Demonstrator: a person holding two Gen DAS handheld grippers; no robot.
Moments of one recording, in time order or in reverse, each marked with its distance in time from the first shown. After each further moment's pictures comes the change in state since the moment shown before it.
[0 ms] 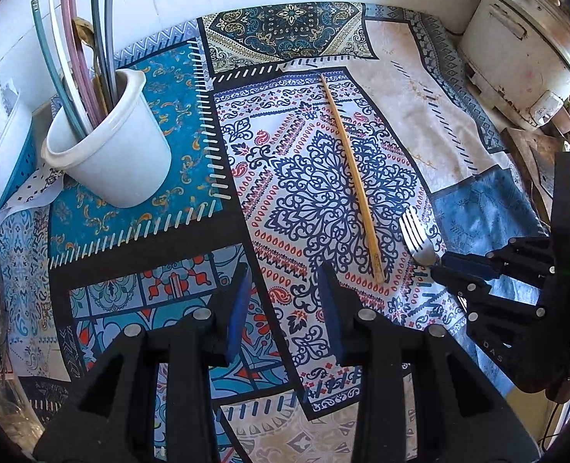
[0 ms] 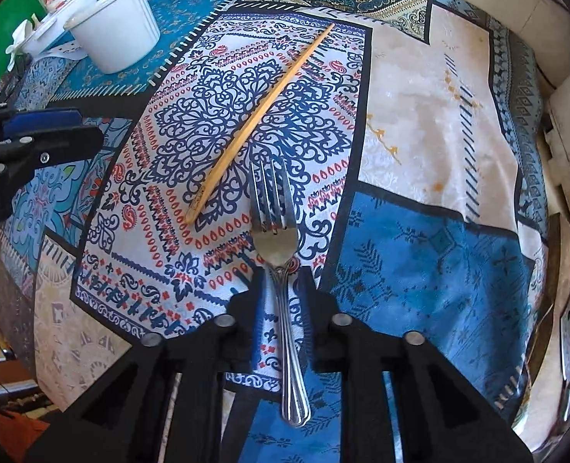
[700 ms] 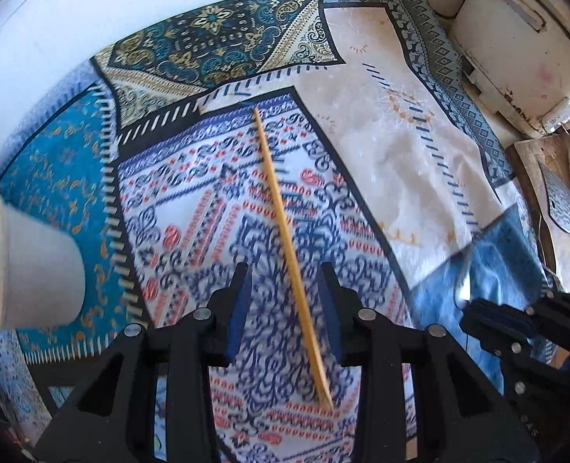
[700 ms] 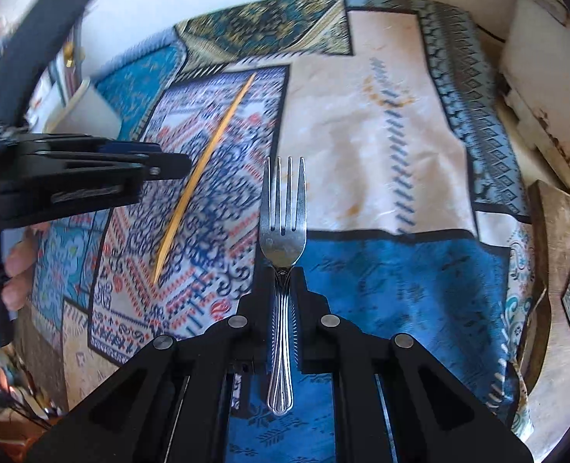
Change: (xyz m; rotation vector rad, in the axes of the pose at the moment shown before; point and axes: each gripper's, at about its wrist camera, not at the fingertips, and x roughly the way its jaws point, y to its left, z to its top) left arm 0.064 -0.058 0.097 0.097 0.075 -0.039; right arm -0.025 -0.075 -0.003 0.248 -0.150 0.116
